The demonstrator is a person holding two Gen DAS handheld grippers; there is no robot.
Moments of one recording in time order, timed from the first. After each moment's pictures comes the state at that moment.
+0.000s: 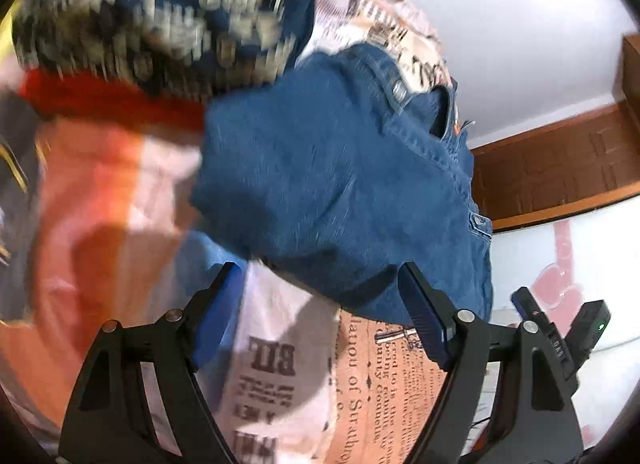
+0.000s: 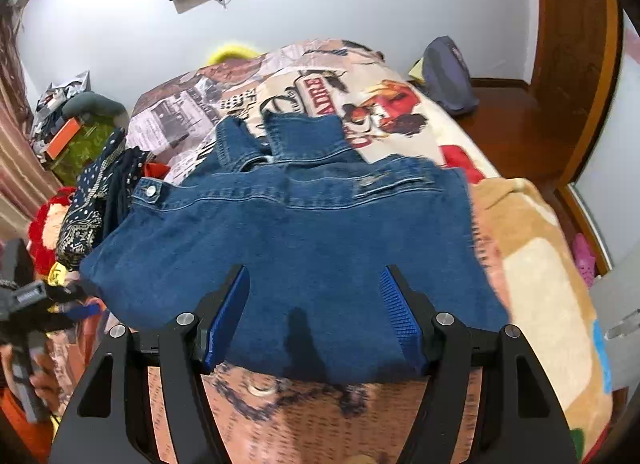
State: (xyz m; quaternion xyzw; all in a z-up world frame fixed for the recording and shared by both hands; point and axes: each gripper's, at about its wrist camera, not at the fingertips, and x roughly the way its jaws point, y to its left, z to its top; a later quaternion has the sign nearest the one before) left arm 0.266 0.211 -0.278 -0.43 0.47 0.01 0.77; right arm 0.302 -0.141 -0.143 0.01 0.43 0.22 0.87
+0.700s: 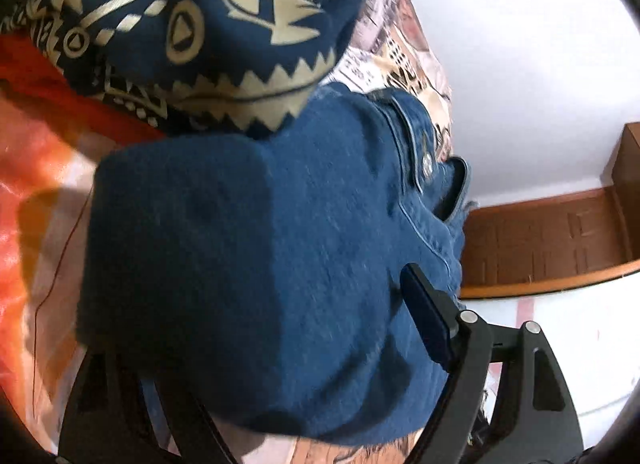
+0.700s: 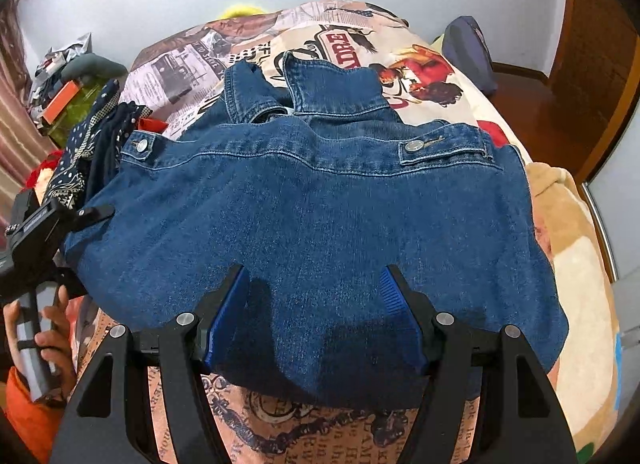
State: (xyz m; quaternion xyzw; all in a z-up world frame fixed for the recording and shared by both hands) left arm 0.328 0.221 -0.316 -0.53 0.39 0.05 0.75; right arm 0.310 -0.107 -0.176 -0.03 0.47 0.23 0.85
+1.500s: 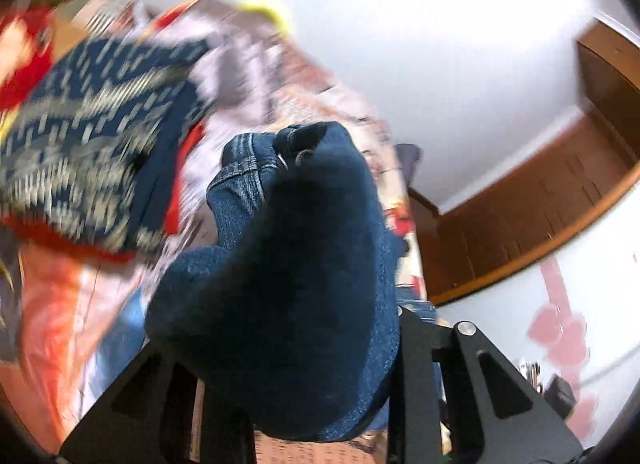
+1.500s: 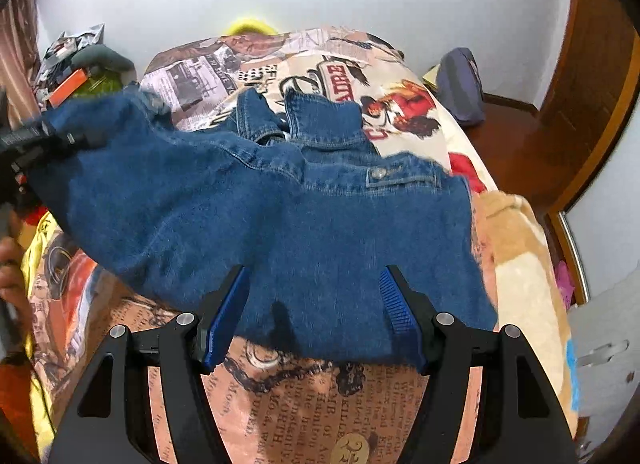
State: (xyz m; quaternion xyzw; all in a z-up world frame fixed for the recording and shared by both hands) left arm 0.353 0.148 -0.156 -0.36 0.32 0.03 0.87; right arm 0.286 -0.118 -0.128 -0.07 0.43 0.23 0.87
